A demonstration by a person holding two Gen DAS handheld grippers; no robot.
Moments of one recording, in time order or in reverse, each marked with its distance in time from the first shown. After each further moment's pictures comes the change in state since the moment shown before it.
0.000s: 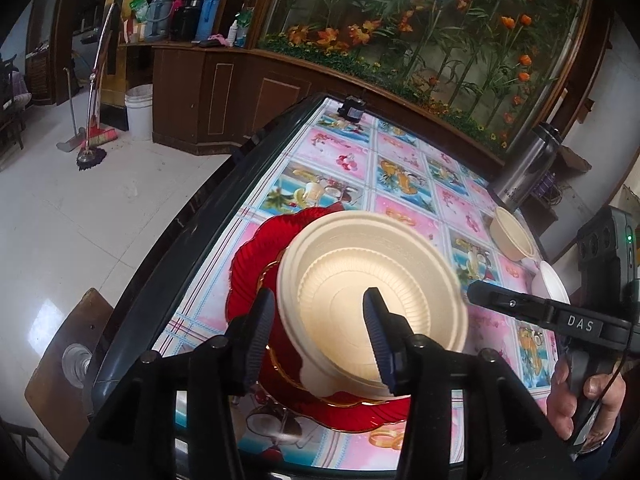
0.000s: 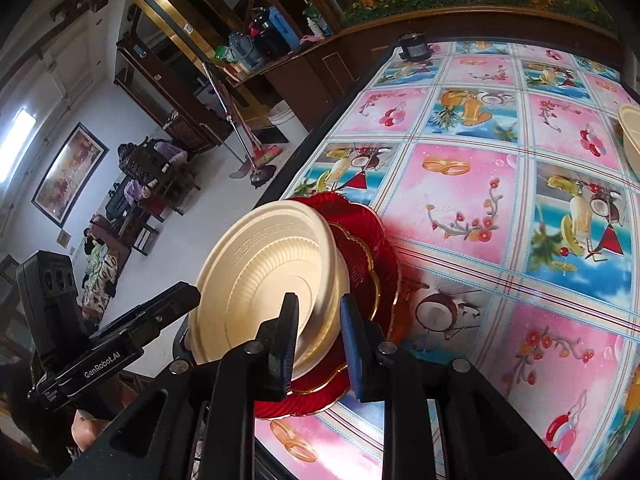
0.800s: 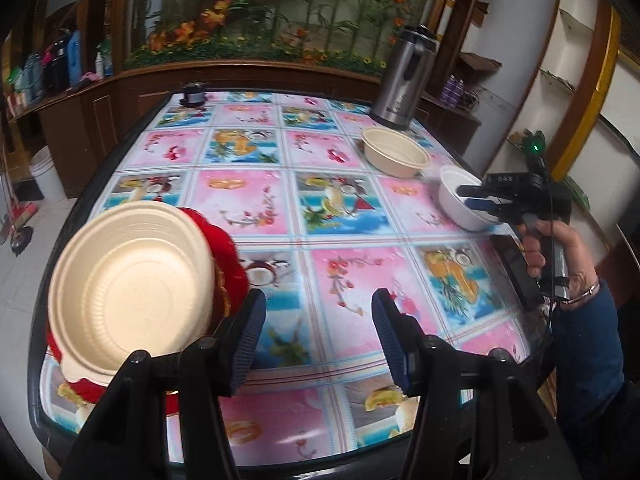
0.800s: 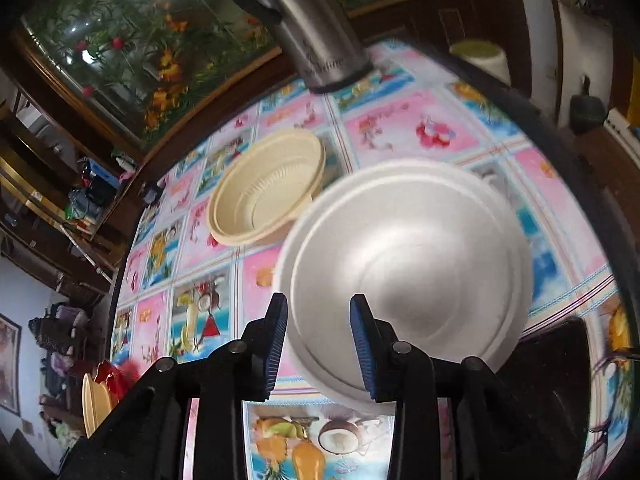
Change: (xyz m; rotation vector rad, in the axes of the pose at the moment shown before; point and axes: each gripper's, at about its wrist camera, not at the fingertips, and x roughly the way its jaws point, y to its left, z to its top) left arm 0.019 -0.167 -0.044 0.373 0.122 -0.205; right arm -0.189 -0.277 -0.015 0.511 -0.238 -0.348
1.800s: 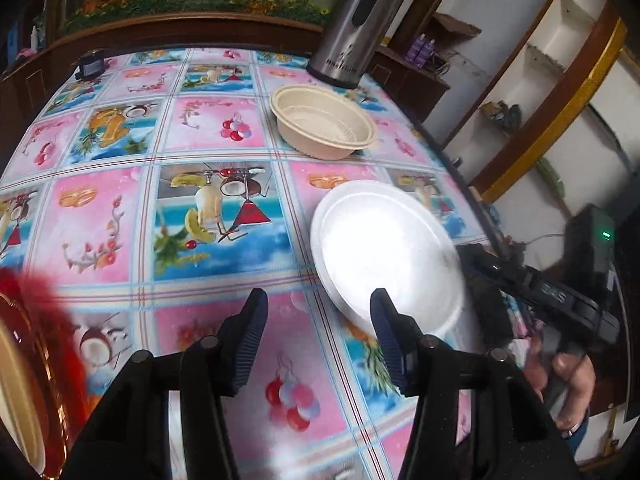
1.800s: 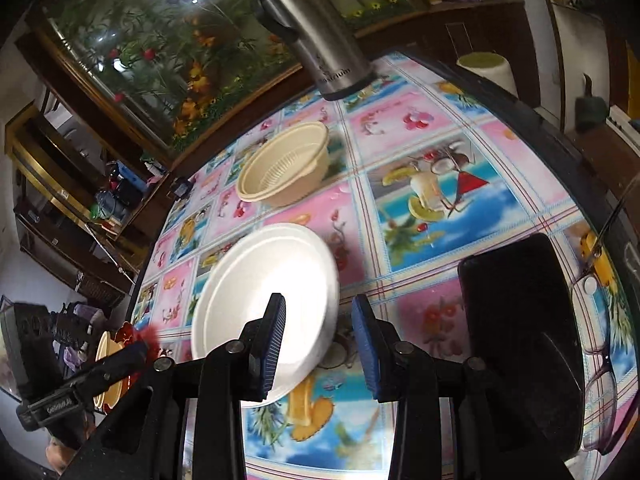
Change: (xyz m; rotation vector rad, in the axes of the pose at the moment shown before) left arm 0.131 -0.085 0.070 -0.012 0.188 -0.152; right arm -0.062 -0.021 -0.067 -0.032 -0.107 0.054
